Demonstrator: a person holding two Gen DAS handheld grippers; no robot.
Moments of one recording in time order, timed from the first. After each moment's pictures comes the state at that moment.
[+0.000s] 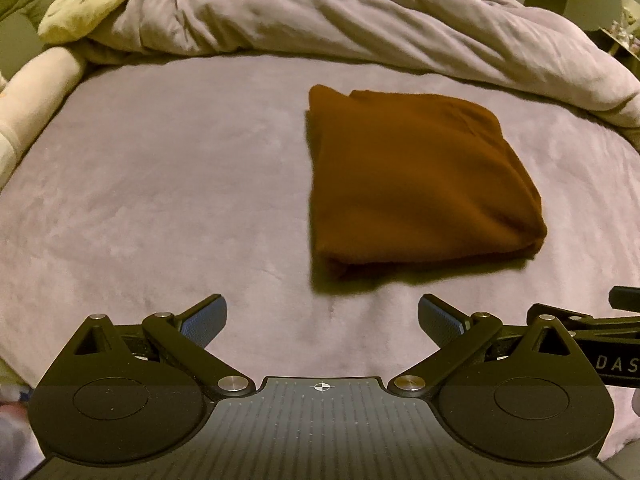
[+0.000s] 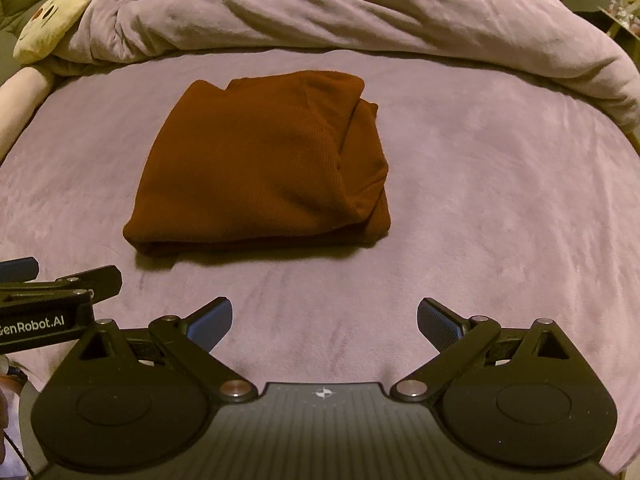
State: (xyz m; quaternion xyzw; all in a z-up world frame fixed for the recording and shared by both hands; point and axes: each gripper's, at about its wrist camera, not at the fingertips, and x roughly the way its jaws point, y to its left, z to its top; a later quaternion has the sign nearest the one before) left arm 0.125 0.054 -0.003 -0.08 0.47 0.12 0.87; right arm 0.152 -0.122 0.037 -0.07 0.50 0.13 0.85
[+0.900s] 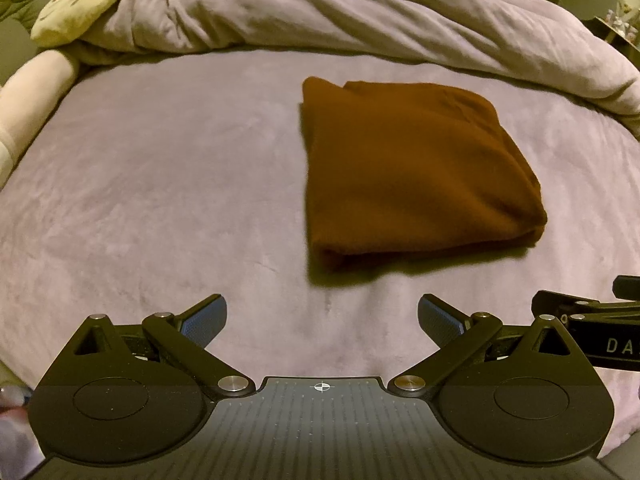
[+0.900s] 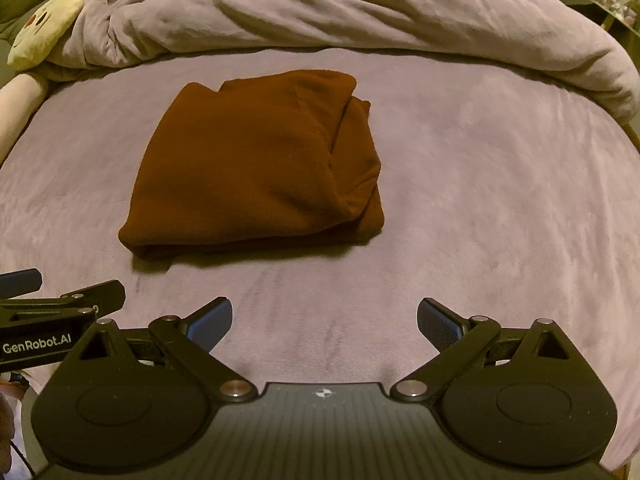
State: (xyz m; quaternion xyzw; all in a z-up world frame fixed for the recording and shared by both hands) left arm 0.126 0.049 -0.008 -0.07 0.48 0.12 0.87; right arm 0.153 -0.127 0.037 -0.06 0.51 0.12 0.85
